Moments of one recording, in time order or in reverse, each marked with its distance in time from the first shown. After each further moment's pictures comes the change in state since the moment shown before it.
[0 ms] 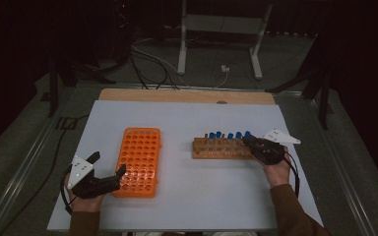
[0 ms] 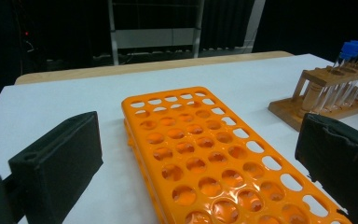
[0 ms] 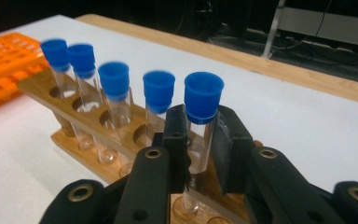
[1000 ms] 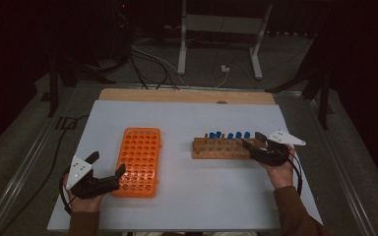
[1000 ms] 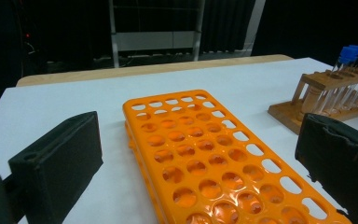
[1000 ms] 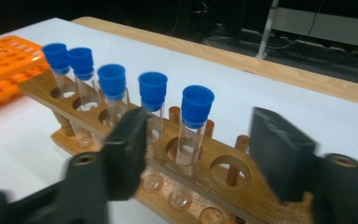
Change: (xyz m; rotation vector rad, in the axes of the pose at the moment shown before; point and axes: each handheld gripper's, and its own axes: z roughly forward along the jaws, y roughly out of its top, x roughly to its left) left arm 0.001 0.001 -0.002 -0.015 0.001 -0.009; right arm -0.002 0.001 -0.010 0.004 -0.019 0.007
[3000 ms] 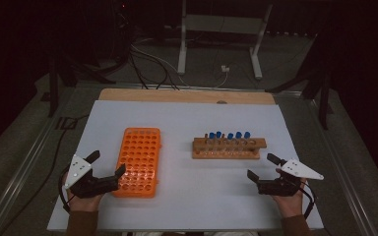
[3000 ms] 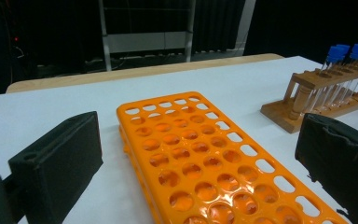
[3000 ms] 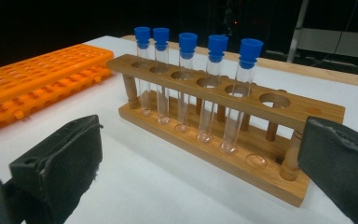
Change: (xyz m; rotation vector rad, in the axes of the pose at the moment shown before) left arm 0.001 0.004 -0.001 -0.001 -0.036 0.022; right arm 0.024 -0.050 -0.060 -0.120 0.110 0.018
